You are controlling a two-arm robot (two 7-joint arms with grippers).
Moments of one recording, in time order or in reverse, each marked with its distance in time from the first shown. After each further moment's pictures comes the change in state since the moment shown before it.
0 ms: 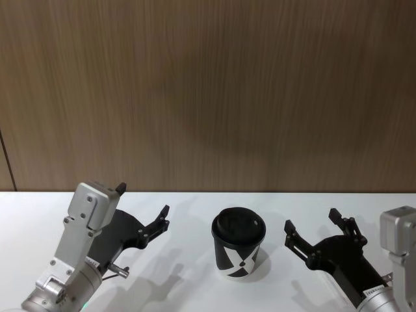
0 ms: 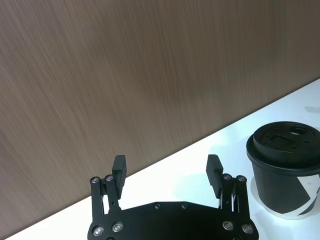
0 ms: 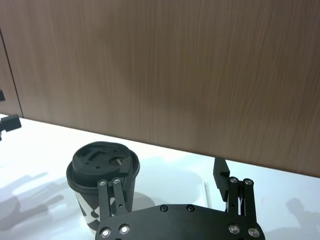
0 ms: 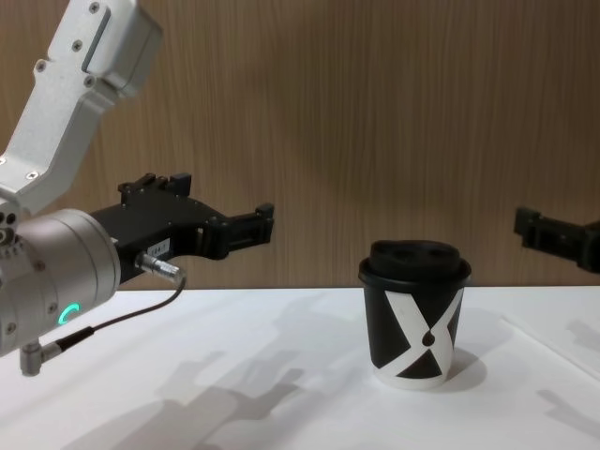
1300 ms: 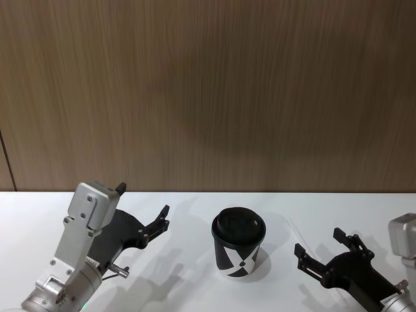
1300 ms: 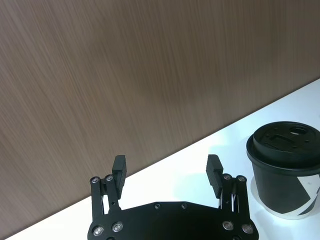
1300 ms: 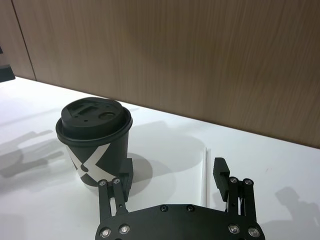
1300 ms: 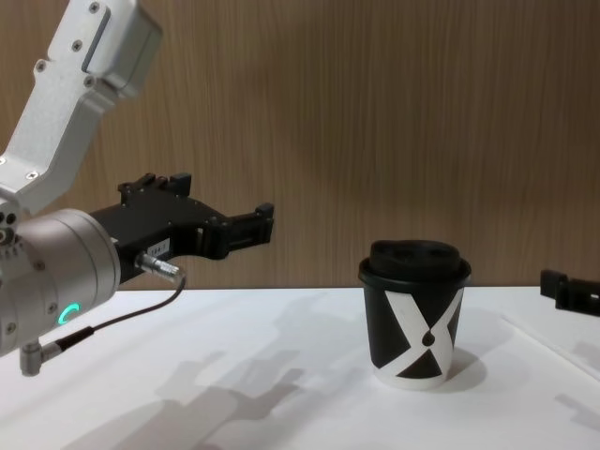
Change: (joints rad) left arm 0.000 0.000 0.000 0.000 0.000 0.000 0.000; right arm 0.024 0.075 0.054 0.088 0.062 0.062 0.182
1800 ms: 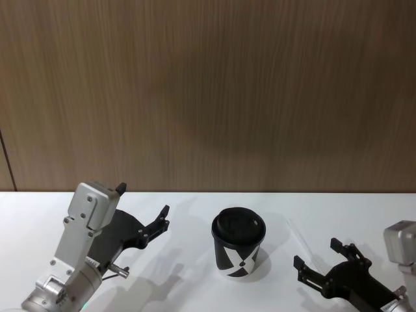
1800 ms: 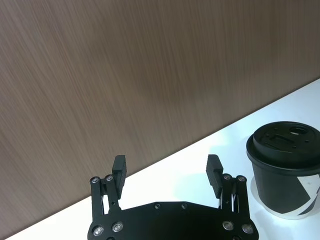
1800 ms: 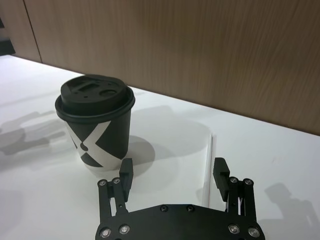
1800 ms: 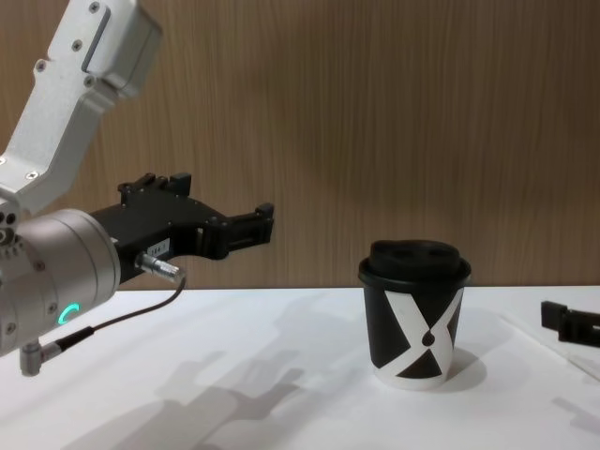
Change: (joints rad) left arm 0.000 0.000 0.000 0.000 0.000 0.000 0.000; right arm 0.018 0.028 -0.012 0.055 0.003 -0.003 0.057
